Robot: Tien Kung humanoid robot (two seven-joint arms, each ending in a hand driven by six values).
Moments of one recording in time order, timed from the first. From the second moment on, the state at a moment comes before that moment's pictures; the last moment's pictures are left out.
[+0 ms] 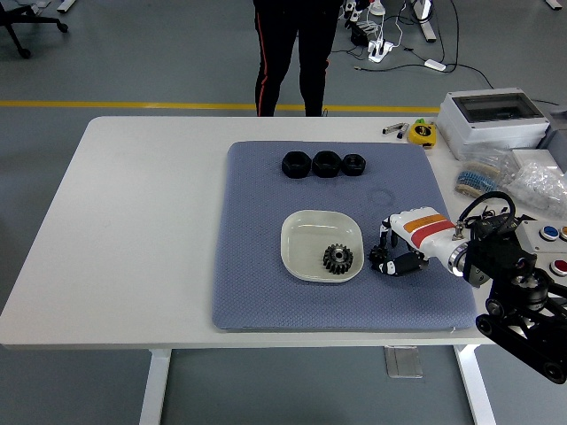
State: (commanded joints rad) left arm -0.05 0.09 -0.29 -0.23 0.90 0.25 0.17; right arm 0.72 -0.38 0.44 1.07 -1.92 -0.16 -0.11
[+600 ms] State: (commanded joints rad) left arm -0.05 0.09 -0.29 -0.23 0.90 0.24 0.17; right arm 0.72 -0.38 0.43 1.06 -1.91 -0.19 -0.09
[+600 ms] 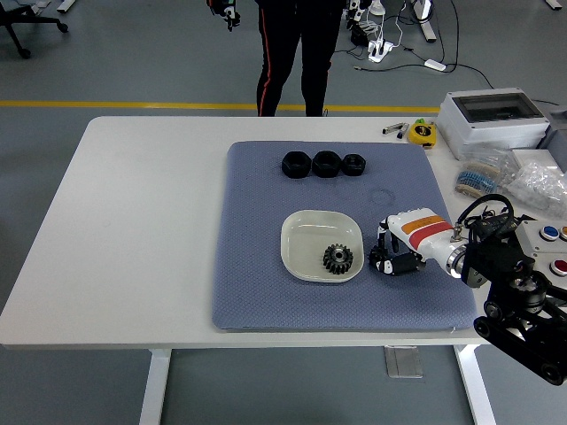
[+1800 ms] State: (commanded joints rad) left arm -0.05 0.09 -0.31 -0.23 0.93 0.23 0.17; right arm 0.71 -0.39 0.44 1.08 -1.93 -0.22 -0.09
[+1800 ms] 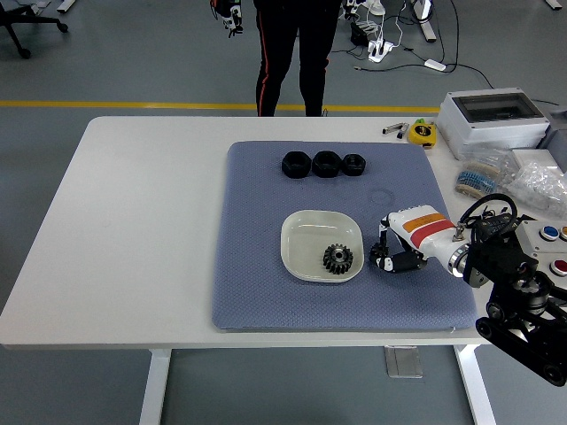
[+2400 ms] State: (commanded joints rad) left arm -0.04 0.10 -0.31 -0.23 0.93 0.23 0.17; right arm 0.74 -0.40 0.51 1.24 -1.99 -0.21 -0.11
